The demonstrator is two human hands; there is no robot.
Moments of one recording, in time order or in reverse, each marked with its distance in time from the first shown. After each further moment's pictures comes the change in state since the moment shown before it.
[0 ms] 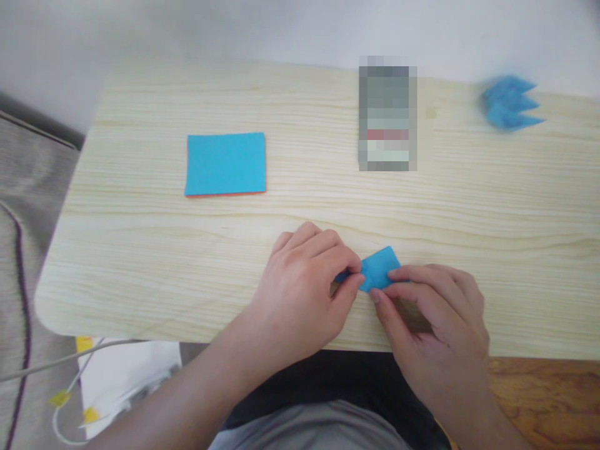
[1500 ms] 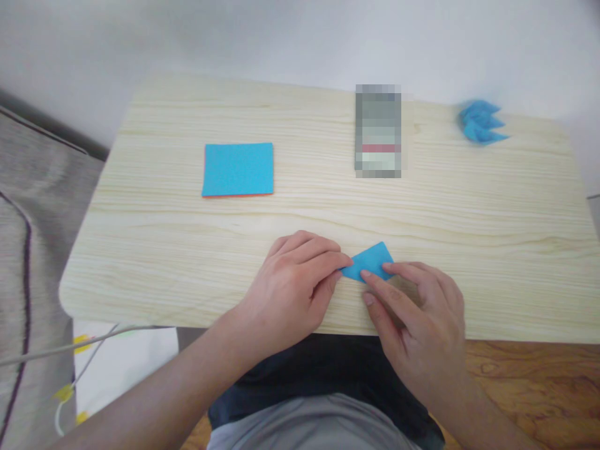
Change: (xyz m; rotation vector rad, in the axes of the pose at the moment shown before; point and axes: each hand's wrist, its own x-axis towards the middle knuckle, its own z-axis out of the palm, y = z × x) left_hand -0.021 -0.018 -0.004 -0.033 0.033 0.159; right_hand -0.015 0.000 -0.005 -0.136 -0.078 -0.104
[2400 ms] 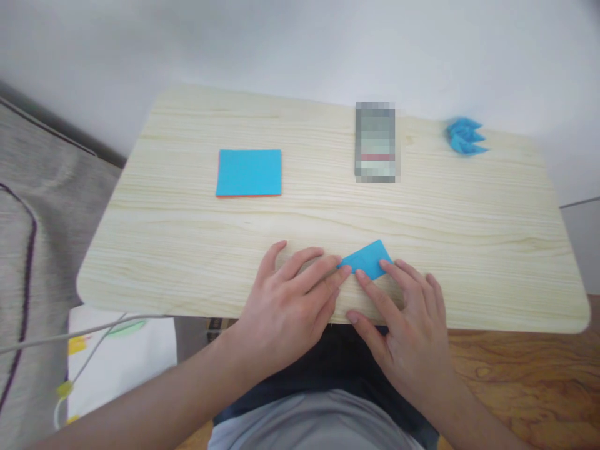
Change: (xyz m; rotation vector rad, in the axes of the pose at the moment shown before) left_hand -0.037 0.015 0.001 0.289 0.018 0.061; right_hand -0.024 -0.011 0.001 -0.124 -0.116 -0.037
